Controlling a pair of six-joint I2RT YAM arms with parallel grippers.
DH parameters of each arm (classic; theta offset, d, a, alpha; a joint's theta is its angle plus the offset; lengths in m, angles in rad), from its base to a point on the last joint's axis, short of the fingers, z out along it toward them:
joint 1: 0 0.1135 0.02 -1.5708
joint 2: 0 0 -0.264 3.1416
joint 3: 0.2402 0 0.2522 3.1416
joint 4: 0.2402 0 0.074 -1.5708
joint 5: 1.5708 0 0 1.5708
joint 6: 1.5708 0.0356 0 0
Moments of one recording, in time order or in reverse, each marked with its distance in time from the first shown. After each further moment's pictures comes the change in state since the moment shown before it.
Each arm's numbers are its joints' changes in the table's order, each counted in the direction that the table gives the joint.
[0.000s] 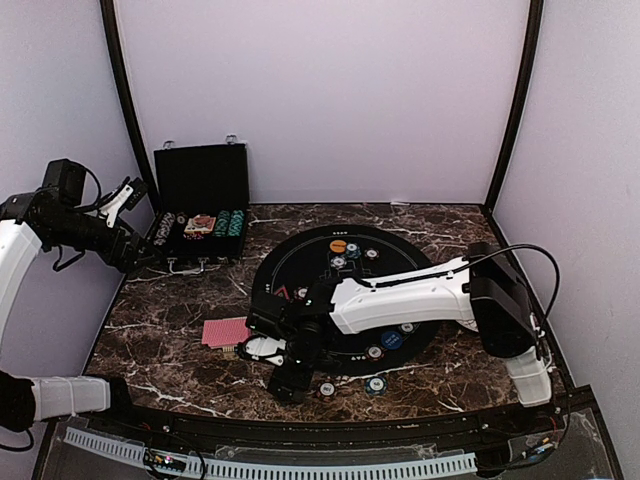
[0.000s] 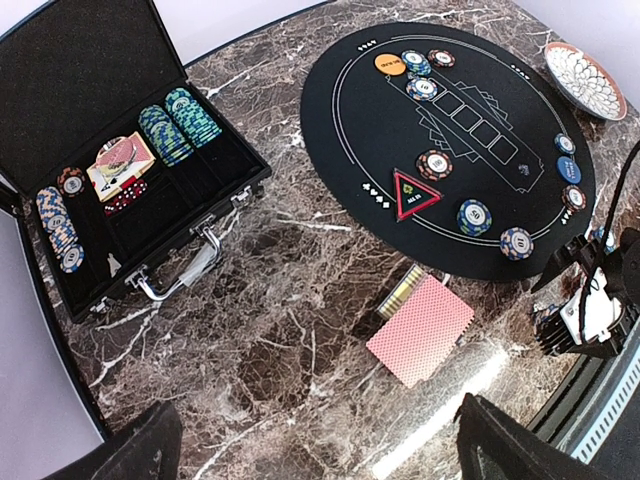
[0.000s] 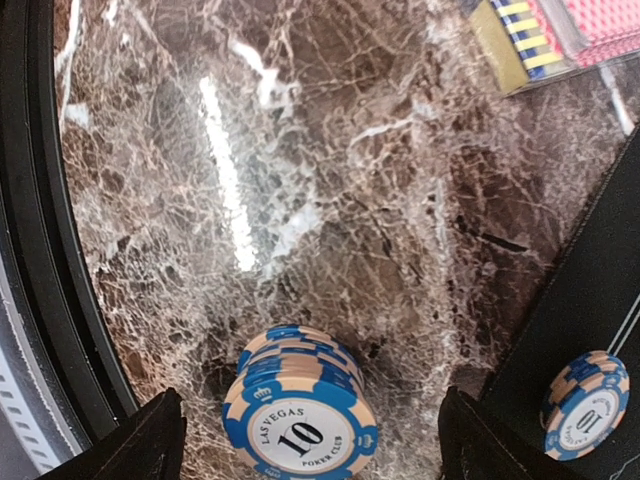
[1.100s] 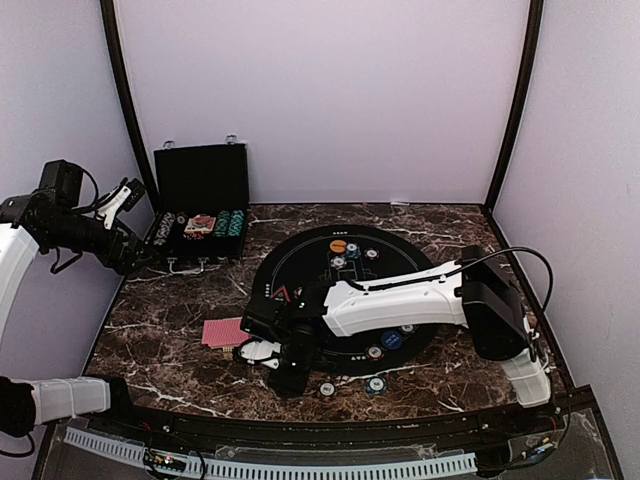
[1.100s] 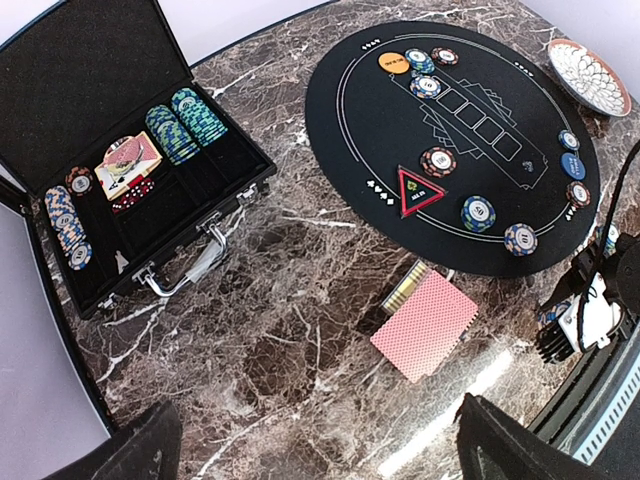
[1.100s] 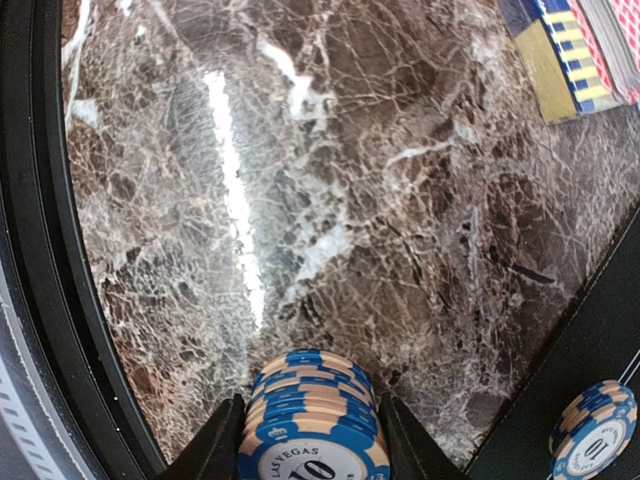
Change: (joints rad) left arm 0.000 -0.024 -0.002 0.010 -0.016 0.008; right arm 0.010 0.042 0.051 0.024 -0.011 -0.032
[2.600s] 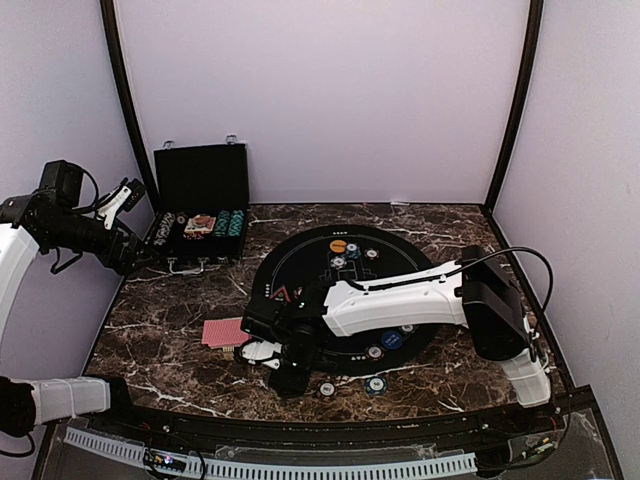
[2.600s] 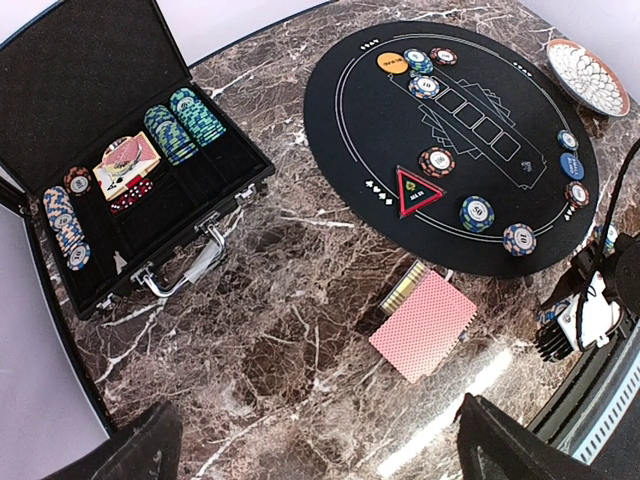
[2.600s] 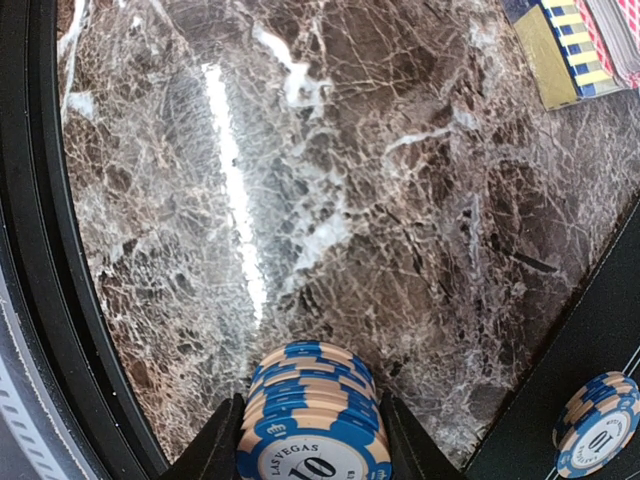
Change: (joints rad) left arm 0.000 0.000 -0.002 0.000 0.001 0.000; right arm 0.000 0.000 0.002 0.015 0.004 0.003
